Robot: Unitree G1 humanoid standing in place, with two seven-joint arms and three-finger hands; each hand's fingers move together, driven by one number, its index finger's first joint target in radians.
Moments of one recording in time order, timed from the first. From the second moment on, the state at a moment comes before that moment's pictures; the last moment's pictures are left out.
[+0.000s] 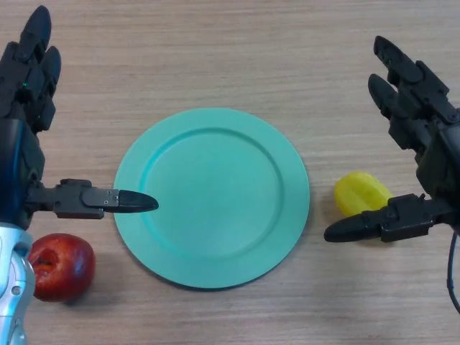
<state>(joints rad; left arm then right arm) -0.08 0.26 0.14 -0.43 -0.09 0.11 -0.03 -0.09 -0.24 -0.04 -0.52 0.04 0.28 0.23</state>
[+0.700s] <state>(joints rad) -0.09 0.26 0.14 -0.40 -0.08 0.07 -0.03 -0.07 -0.25 -0.04 -0.40 -0.02 0.23 0.26</state>
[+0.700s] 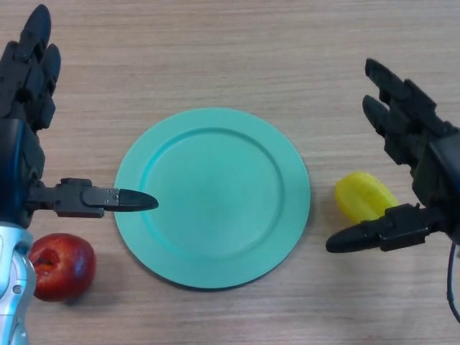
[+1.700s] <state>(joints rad) -0.12 0.26 0.10 -0.33 -0.09 0.07 -0.03 -0.22 -0.31 -0.07 0.37 -0.35 -0.27 -0.01</state>
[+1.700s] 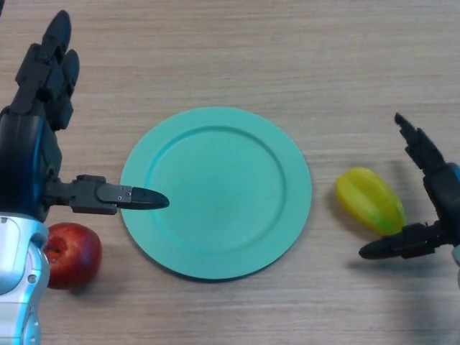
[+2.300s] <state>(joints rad) -0.07 0.26 0.13 -0.39 -0.10 0.07 -0.04 -0.24 -0.31 -0.04 0.43 -0.47 -0.25 -0.09</state>
